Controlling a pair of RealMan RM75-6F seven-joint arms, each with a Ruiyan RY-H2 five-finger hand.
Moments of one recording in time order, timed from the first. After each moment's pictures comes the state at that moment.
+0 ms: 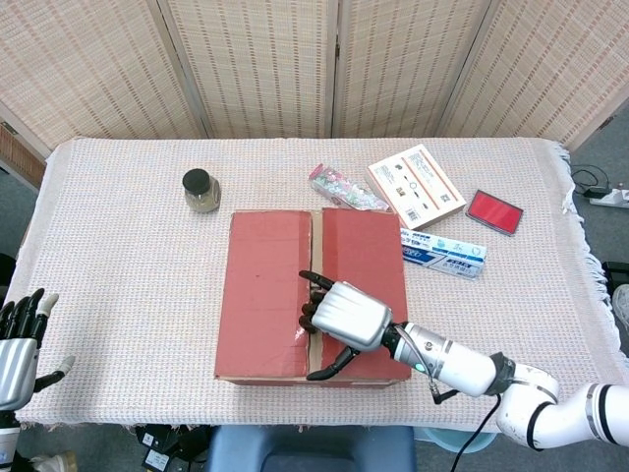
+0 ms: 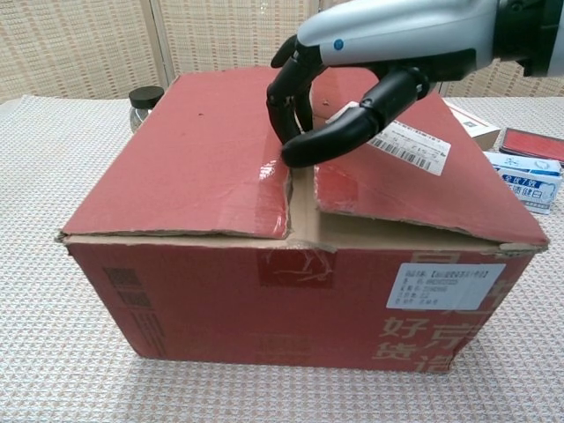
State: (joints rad) left arm -0.06 -1.15 -0.05 -1.62 1.47 1.53 0.17; right arm 0.92 -1.03 0.16 -1.98 -1.56 0.75 -0.13
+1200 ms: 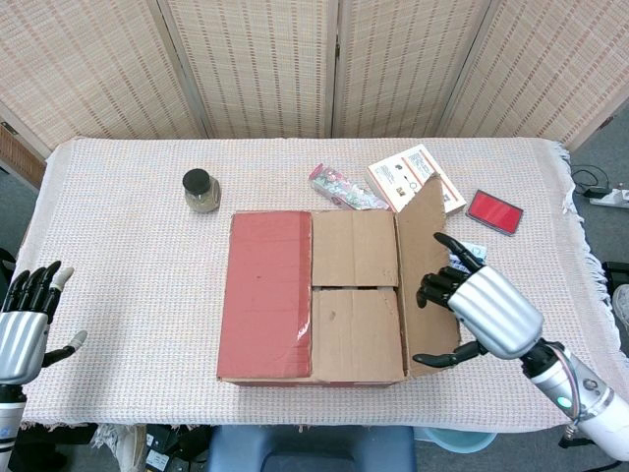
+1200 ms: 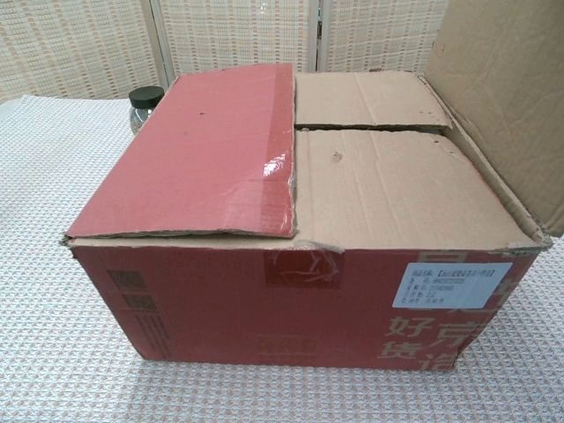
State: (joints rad) left arm -0.15 -1.08 -0.11 -1.67 1.52 1.48 0.13; right arm 0.49 -0.64 0.05 -2.07 -1.77 1.29 0.08
